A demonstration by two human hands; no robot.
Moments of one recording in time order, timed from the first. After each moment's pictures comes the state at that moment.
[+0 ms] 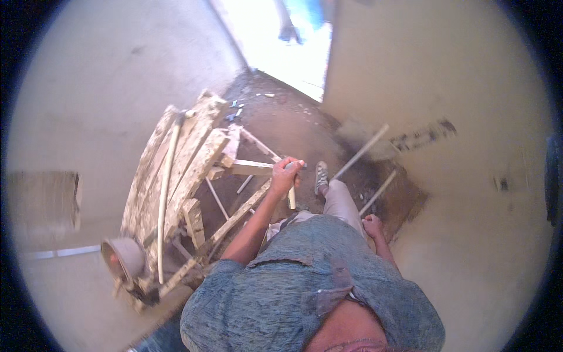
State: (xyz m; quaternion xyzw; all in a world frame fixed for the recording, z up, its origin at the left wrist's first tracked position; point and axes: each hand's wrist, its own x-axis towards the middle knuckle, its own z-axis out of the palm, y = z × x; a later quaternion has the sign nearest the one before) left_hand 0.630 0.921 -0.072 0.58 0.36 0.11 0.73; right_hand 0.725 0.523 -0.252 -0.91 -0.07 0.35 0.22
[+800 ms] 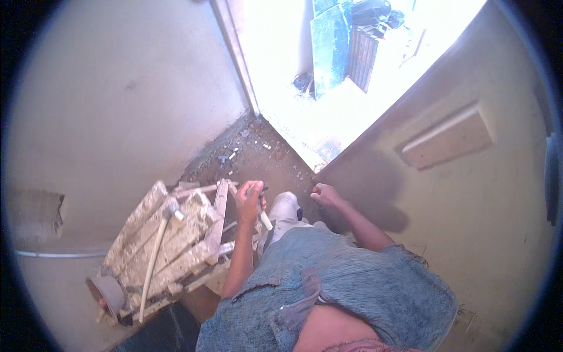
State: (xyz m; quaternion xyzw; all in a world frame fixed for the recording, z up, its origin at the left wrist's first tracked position) left_hand 0.828 1.155 -0.017 0.45 0.45 0.33 0.70; right_hand 1.079 1.021 -0.167 -0.77 -0.44 0.42 0.19
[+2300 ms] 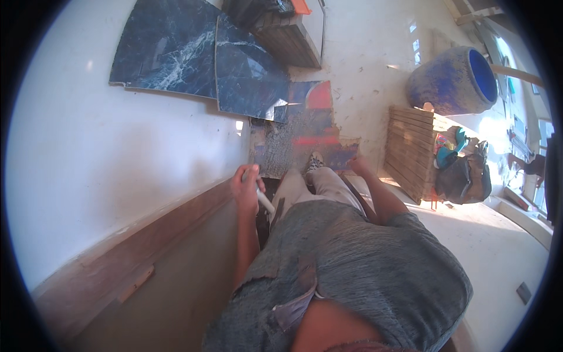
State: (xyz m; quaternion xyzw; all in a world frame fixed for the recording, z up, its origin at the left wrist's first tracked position) left_hand 1.386 1.578 0.078 0.60 0.37 0.06 0.70; right_hand 1.478 1.218 -0.233 -0.90 -0.03 0.36 0.25
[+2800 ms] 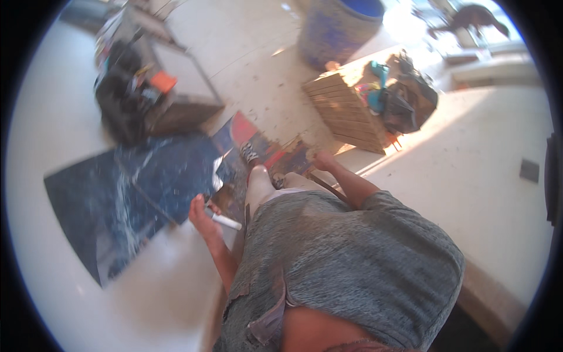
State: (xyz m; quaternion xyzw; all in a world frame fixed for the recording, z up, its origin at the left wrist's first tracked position) left_hand 1.595 1.570 0.073 0.59 0.31 -0.06 0.75; right_hand 1.512 1.163 -0.204 -0.90 0.17 0.34 0.22
